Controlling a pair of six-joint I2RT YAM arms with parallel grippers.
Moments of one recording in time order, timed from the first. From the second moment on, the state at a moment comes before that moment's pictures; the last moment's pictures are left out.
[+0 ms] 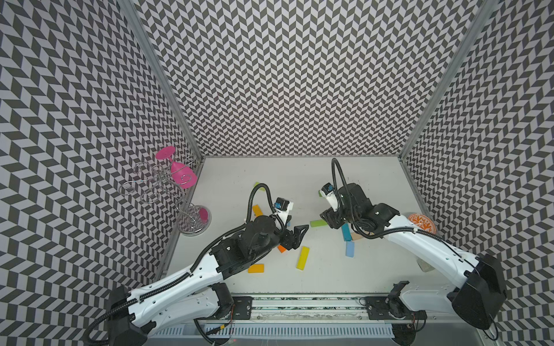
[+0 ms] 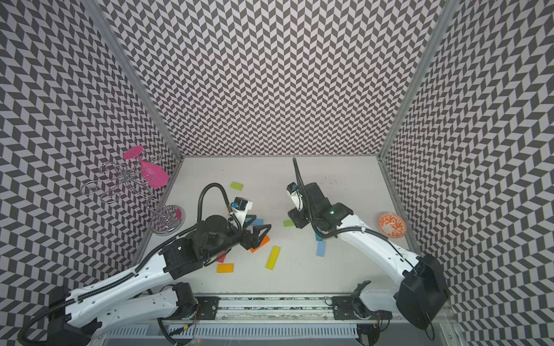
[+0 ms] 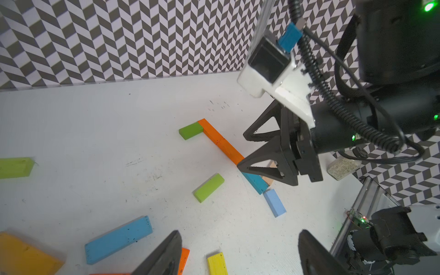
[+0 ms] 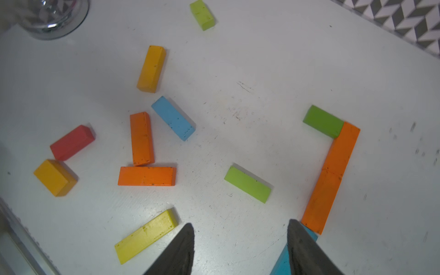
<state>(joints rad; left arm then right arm) -0.98 0.89 0.75 -0.21 -0.14 -0.39 0.66 1.31 1.03 -0.53 -0.06 -0.14</state>
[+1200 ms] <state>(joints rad) -0.92 0.91 0.73 -0.21 -0.11 -0.38 0.60 1.86 1.18 -0.55 -0.05 -0.72</state>
